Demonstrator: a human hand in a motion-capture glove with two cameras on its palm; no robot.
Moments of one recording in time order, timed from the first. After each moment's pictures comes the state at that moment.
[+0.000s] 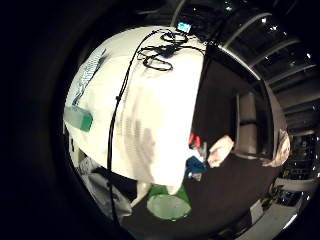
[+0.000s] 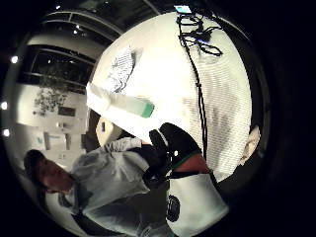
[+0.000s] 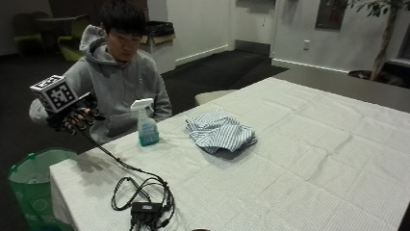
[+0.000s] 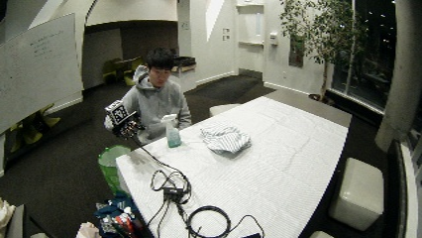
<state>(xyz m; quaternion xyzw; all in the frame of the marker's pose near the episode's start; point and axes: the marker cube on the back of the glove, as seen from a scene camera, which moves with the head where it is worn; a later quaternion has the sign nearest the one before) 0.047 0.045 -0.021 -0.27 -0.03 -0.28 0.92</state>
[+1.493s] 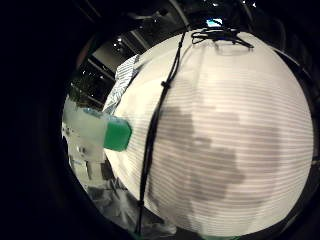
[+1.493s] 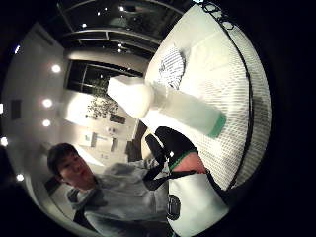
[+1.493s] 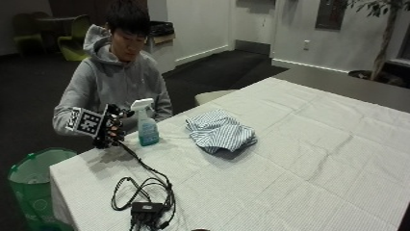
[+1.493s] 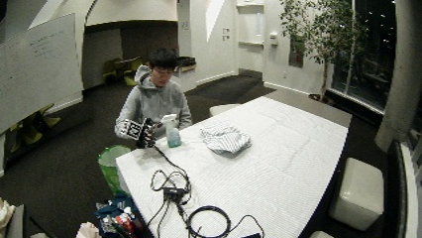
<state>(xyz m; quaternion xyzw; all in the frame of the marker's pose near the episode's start) -0.029 0.139 0.064 -0.27 -0.35 -0.18 0.88</state>
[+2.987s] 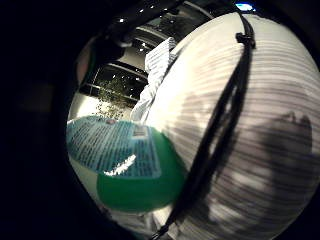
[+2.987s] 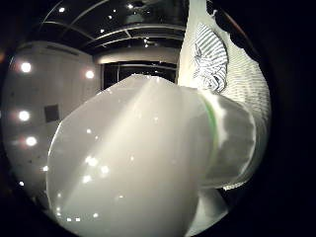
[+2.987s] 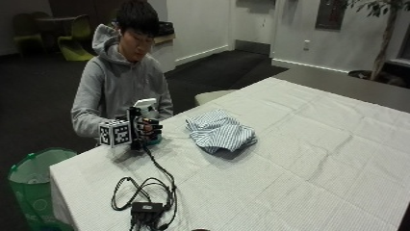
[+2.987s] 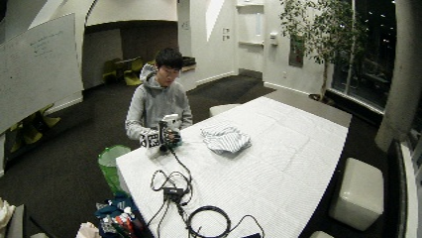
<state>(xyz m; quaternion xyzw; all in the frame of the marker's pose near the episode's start) -0.121 0.164 0.104 -0.33 -0.54 -0.13 0.76</state>
